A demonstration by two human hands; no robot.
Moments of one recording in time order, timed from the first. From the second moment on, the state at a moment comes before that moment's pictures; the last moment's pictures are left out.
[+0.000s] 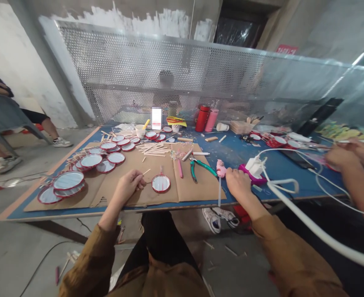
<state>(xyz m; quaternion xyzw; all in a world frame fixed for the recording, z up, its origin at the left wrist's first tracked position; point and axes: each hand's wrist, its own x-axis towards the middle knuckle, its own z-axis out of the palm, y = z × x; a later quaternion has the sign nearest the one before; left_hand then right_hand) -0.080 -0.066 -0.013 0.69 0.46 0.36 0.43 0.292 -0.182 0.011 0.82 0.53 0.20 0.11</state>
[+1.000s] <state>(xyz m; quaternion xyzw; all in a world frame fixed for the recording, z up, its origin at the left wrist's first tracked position) -0.085 -0.069 -0.016 0.74 0.43 0.33 0.39 0.102 -0.215 -0.004 0.48 0.46 -0.55 -0.50</state>
